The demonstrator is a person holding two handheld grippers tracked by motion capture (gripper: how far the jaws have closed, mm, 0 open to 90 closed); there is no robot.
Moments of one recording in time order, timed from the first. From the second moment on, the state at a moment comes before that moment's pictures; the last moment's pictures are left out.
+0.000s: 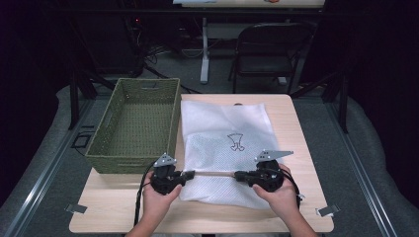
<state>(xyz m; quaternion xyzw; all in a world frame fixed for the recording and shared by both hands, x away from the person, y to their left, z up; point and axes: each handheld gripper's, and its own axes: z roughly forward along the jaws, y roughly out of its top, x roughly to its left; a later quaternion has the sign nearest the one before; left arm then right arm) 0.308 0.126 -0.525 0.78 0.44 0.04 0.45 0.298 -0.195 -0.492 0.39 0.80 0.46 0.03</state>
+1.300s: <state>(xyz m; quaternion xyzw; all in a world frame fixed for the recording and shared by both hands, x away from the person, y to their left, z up) 0.308 0.127 -0.527 0.78 0.44 0.04 0.45 0.296 -0.226 -0.495 0.40 0.79 0.45 0.04</state>
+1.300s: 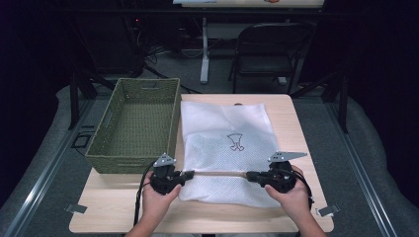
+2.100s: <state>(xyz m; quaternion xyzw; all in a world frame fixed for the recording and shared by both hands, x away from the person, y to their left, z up) 0.308 0.125 -0.527 0.78 0.44 0.05 0.45 0.291 -0.240 -0.495 0.41 0.79 0.45 0.05</state>
